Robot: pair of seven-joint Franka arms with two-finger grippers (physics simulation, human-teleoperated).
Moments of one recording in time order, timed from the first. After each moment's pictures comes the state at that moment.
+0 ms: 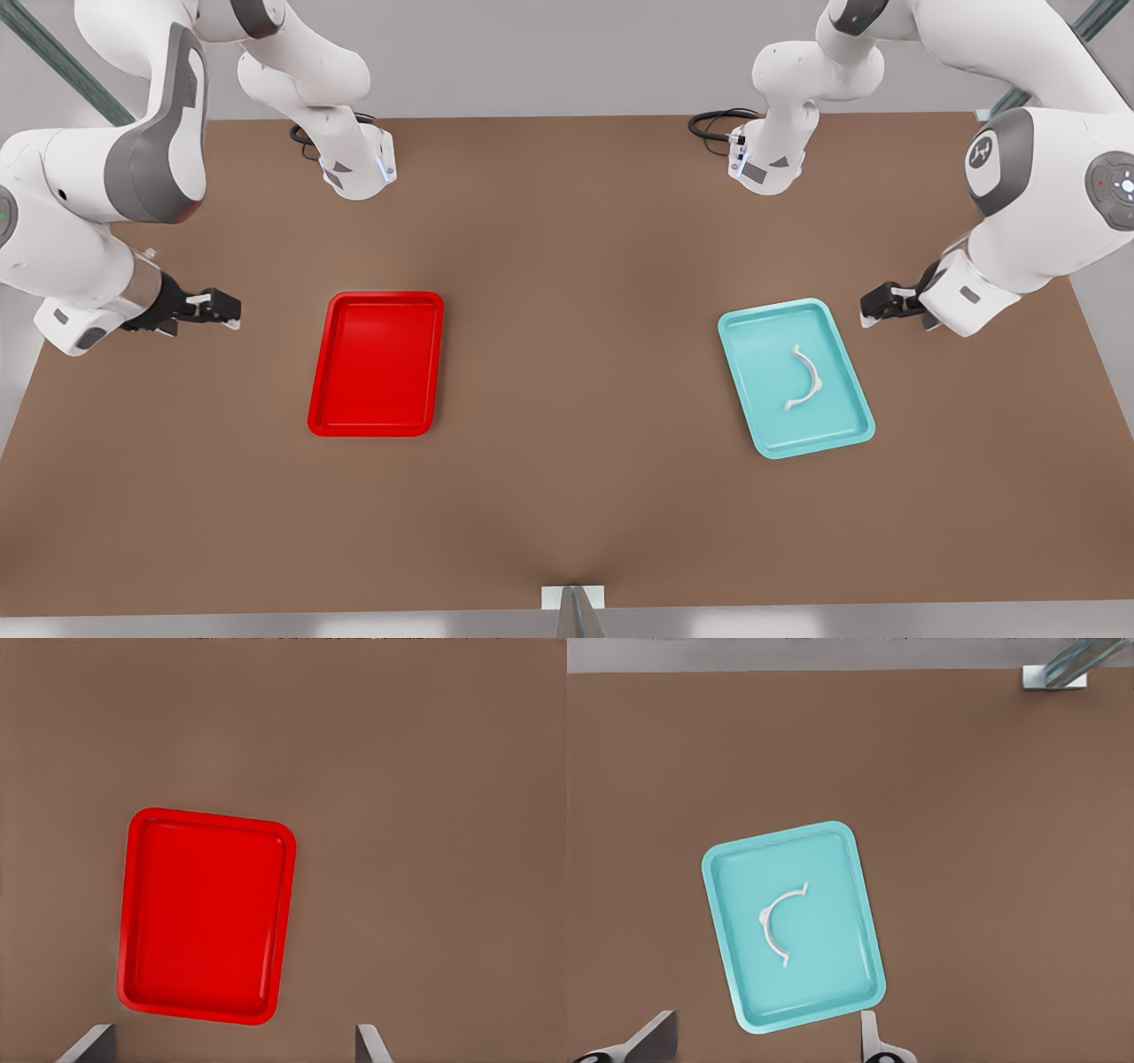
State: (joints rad) left arm -0.06 0.25 -0.02 -1.25 -0.06 1.48 -0.04; right arm -0.02 0.23 0.04 -1.32 -0.01 1.46 -0.09
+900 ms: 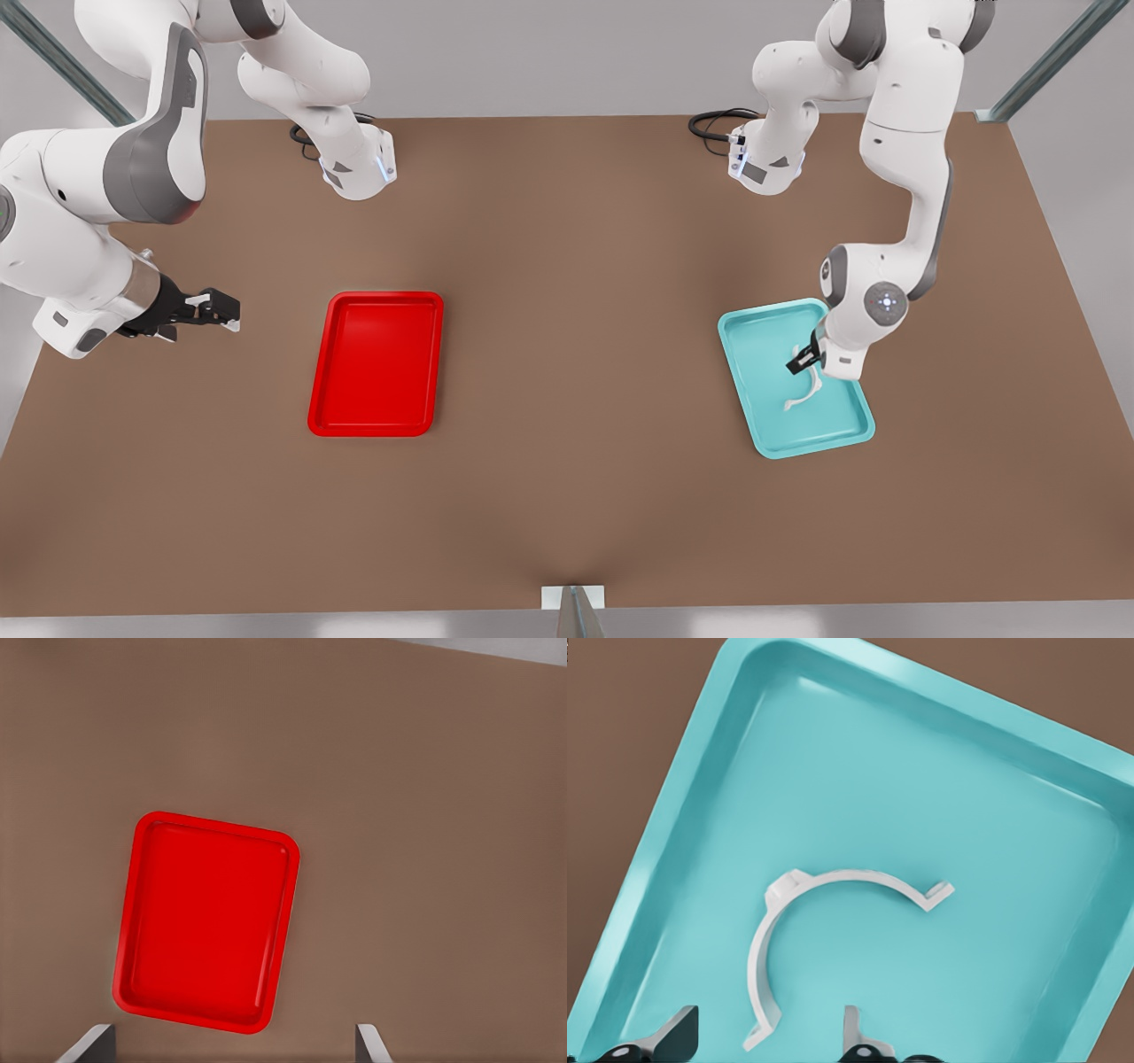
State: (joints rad) left arm -0.07 0.35 0.05 -2.25 0.01 2.53 -0.64; right arm -0.02 0.23 0.04 -1.31 0.00 1.48 -0.14
